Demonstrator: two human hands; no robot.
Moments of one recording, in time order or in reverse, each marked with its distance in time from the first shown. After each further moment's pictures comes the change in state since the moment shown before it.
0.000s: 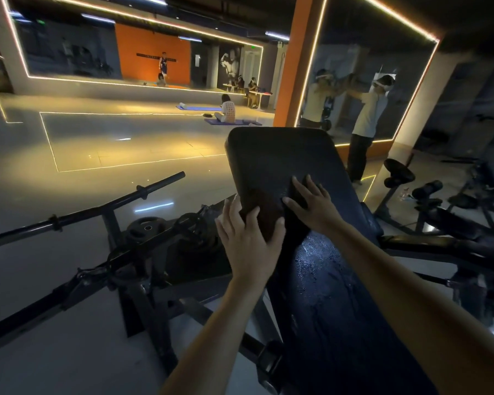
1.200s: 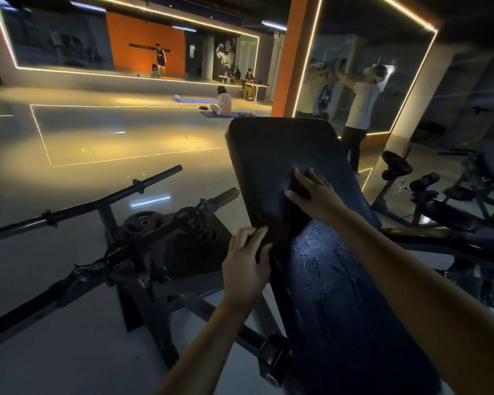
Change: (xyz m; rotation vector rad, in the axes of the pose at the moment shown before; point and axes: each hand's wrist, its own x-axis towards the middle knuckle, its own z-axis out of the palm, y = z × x) left_hand -0.037 -0.044 0.004 -0.207 -0.078 0.145; right_hand 0.004 -0.009 -0.007 -0.010 -0.041 0.031
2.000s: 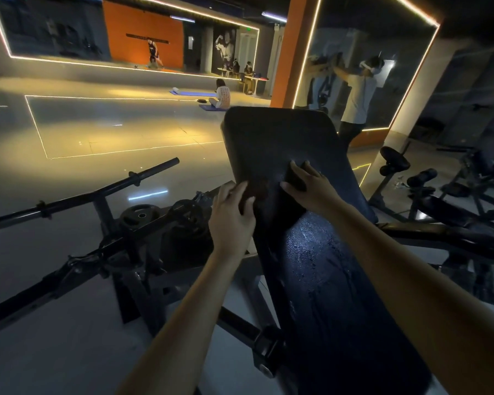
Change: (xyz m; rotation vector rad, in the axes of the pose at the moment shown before) left_hand 0.064 -0.001 -0.005 0.029 0.080 -0.133; right_hand -0.001 -0.004 -0.001 -0.014 0.022 -0.017
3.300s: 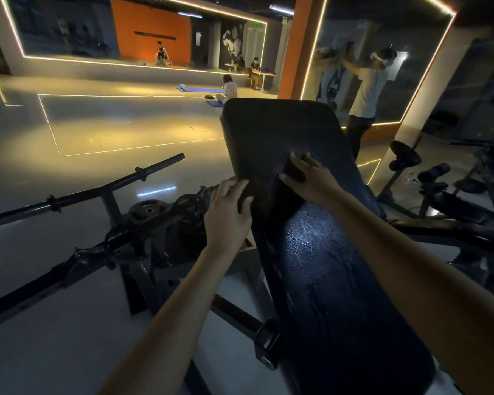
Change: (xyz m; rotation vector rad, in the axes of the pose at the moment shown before) left_hand -0.003 -0.003 -0.006 0.120 -0.050 0.102; right_hand 0.003 0.000 -0.004 -0.051 -0.011 -0.025
